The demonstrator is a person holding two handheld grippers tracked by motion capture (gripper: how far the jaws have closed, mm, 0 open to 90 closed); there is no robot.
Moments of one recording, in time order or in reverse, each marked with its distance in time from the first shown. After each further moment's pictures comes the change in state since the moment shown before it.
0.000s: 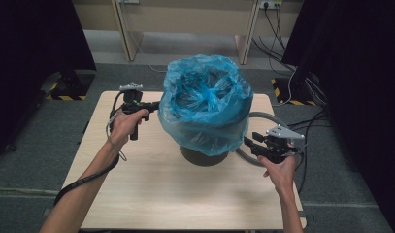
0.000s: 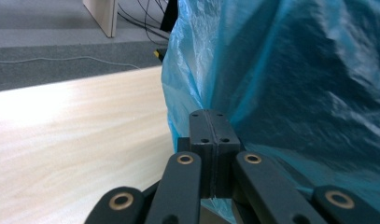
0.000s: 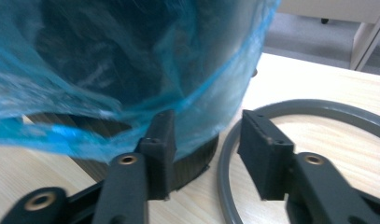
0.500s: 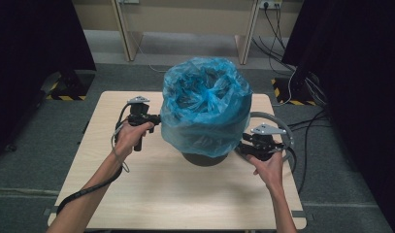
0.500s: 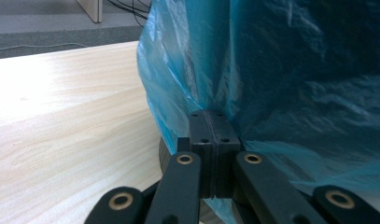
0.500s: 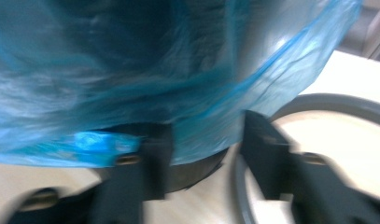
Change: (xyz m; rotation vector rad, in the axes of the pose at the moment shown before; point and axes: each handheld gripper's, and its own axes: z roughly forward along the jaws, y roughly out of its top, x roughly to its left) left arm -0.008 -0.031 0.010 0.048 -0.031 0.035; right arm 0.013 0.001 0.033 0.089 0.001 -0.071
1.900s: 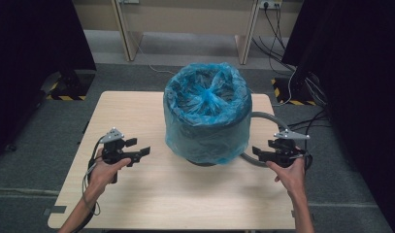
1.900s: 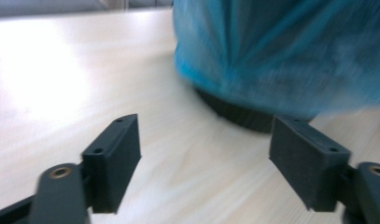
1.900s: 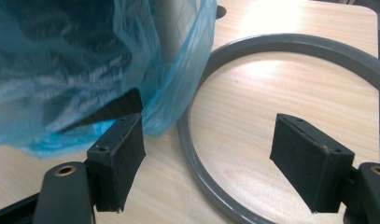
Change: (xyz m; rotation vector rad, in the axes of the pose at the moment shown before) left arm 0.010 -0.114 -0.066 -0.019 0.122 0.065; right arm -0.044 -0.028 -0.032 0.095 -0.068 0.142
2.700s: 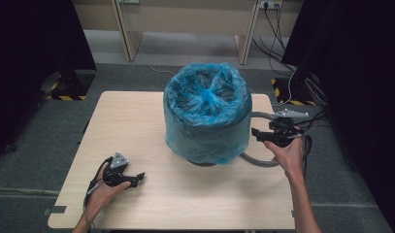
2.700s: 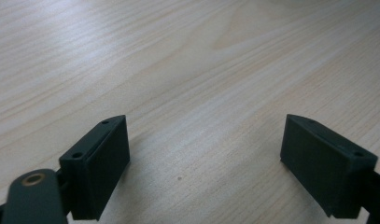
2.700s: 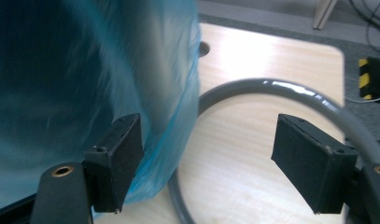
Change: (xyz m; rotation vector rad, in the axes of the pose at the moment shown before) left arm 0.006 -0.068 0.012 0.207 0.137 0.138; right arm 0.003 0.061 -0.003 -0.008 -0.070 0.002
